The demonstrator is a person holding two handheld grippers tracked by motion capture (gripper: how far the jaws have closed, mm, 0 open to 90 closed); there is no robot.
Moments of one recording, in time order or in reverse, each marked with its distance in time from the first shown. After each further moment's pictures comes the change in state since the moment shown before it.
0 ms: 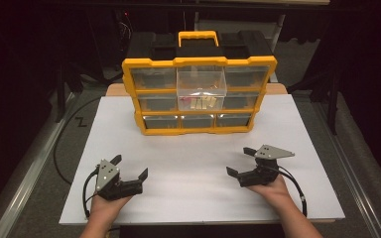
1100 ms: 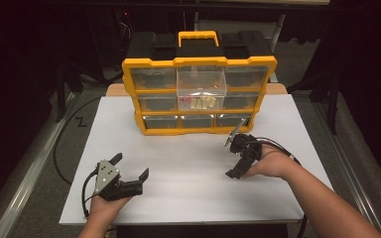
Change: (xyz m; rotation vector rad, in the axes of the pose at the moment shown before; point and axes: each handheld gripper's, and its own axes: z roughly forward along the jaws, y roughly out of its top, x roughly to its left) left arm -0.003 0.005 -0.005 -0.050 -0.029 0.037; right arm 0.004 0.078 0.049 0.834 0.110 -0.266
